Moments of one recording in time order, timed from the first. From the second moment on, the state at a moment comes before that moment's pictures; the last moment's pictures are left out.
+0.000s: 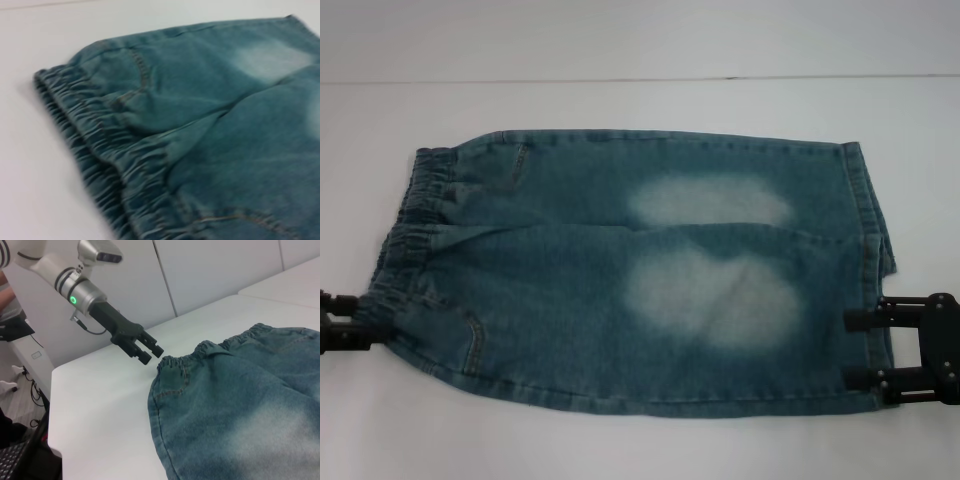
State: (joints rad) left arm -0.44 -2.03 0.48 0.99 2.52 1.61 -1.75; right arm 0.43 1.94 -0.67 -0.56 -2.11 -1.77 1.27
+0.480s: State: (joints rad) left arm -0.44 -2.05 0.49 0.98 2.58 1.51 -1.77; right arm 0.43 1.94 -0.67 -0.56 -2.11 -1.77 1.27
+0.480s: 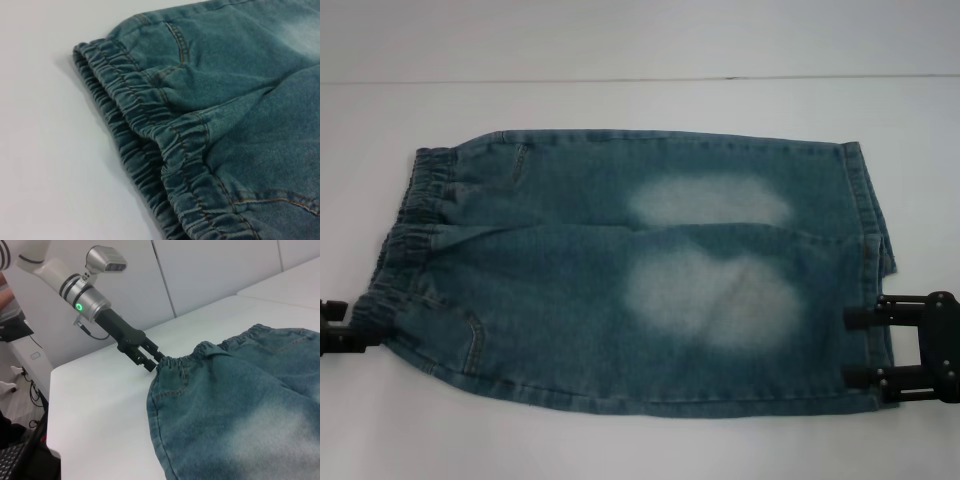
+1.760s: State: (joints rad) left arm -0.51 -2.06 0.49 0.96 2.59 1.61 -1.80; right arm 0.44 1.93 -0.53 -0.58 -2.11 -1.75 1.42
